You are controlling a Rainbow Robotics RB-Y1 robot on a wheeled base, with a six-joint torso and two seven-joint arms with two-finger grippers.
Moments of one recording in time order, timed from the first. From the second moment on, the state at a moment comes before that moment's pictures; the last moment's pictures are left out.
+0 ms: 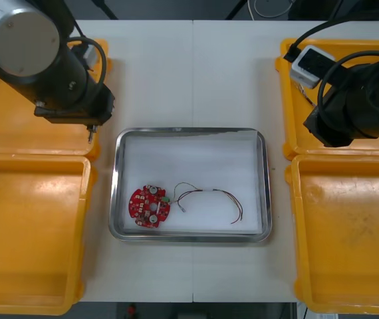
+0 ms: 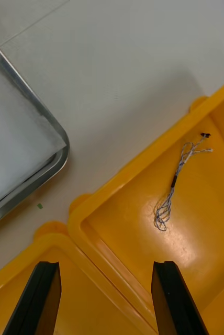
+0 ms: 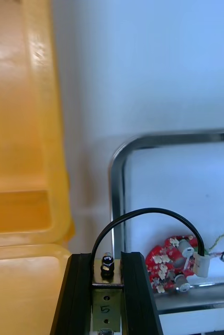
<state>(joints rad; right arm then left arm) -0.56 -0.63 0.07 -2.35 -0.57 1.92 1.82 -0.80 0.65 -0.26 -1.86 0.78 1.91 -0.91</state>
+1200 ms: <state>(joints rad) -0.72 -0.64 -0.11 -1.74 -0.54 1.92 1.63 -0.80 0.52 -0.63 -1.62 0.62 1.57 -0.85</state>
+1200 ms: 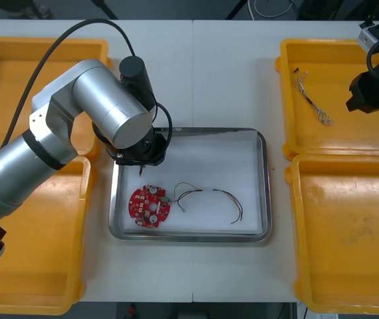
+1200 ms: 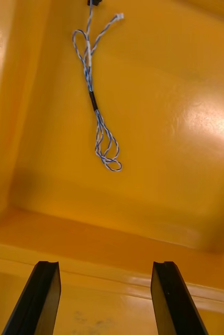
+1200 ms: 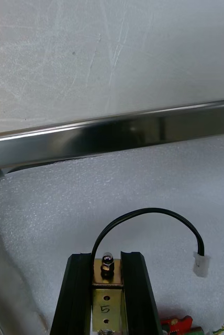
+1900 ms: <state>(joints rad) -0.91 -0.58 -0.09 -1.30 -0.42 1.65 1.82 -0.80 0.52 -0.63 -1.62 0.59 1.58 -0.85</state>
